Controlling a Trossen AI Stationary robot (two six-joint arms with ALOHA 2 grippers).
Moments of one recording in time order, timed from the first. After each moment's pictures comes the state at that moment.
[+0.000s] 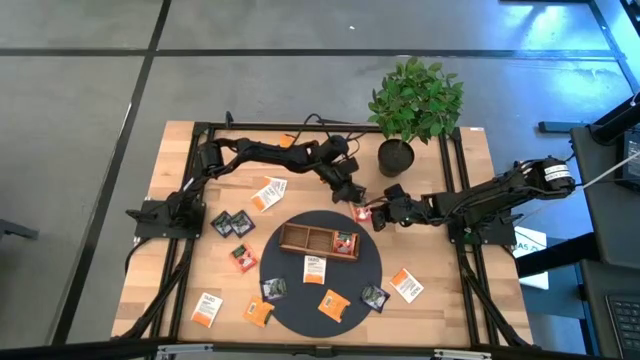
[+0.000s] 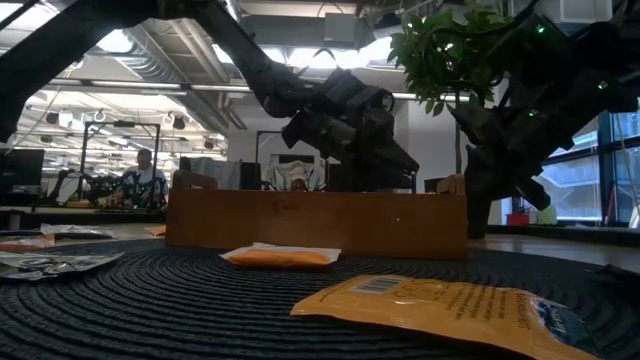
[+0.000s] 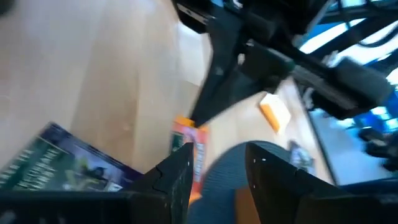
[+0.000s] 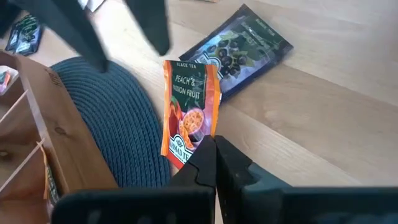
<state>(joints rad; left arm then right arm) 0.34 2.19 1.47 0.08 0.74 -0.28 0.08 1.30 0.38 0.14 0.37 0.98</state>
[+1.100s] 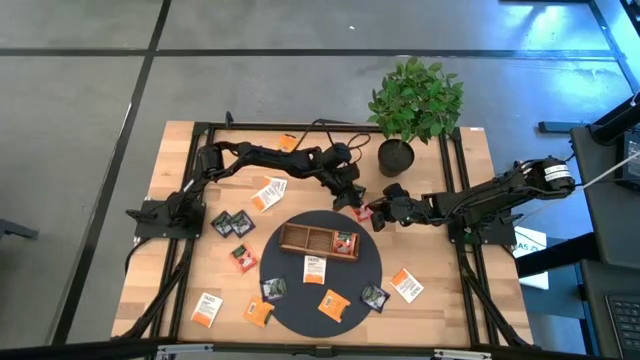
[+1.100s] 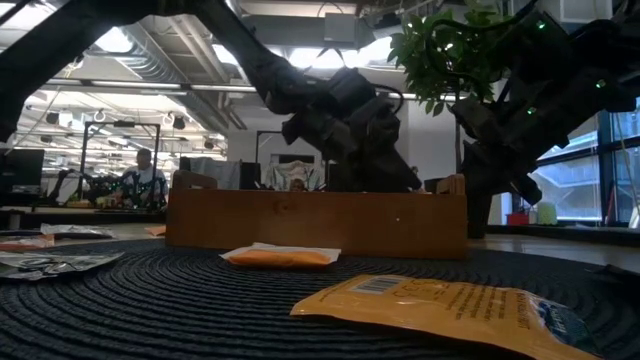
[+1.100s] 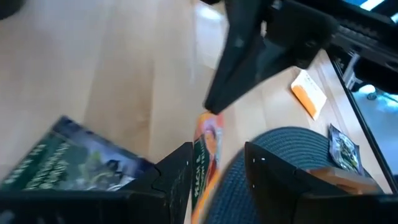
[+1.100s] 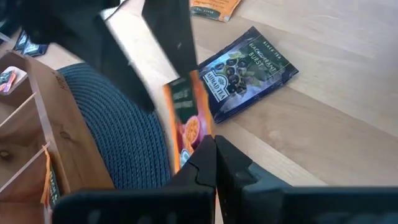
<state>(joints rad) 0.29 2.19 1.47 0.02 0.60 -0.17 0.08 1.30 0.38 0.18 0.40 0.90</state>
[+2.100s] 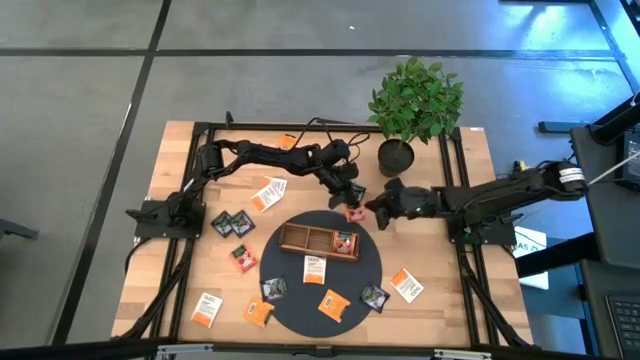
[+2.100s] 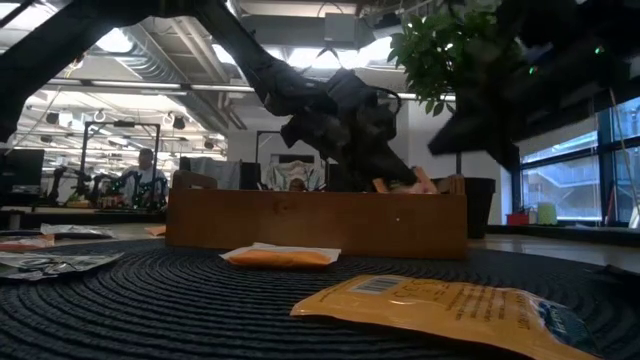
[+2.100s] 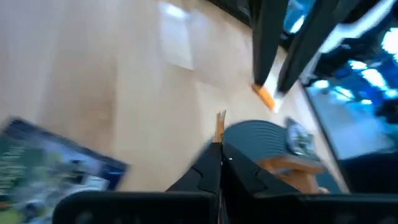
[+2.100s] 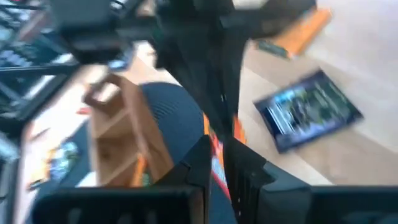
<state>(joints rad) 0.31 2.18 1.47 0.02 0.79 -0.19 0.05 1.10 0.41 0.18 0.25 0.77</state>
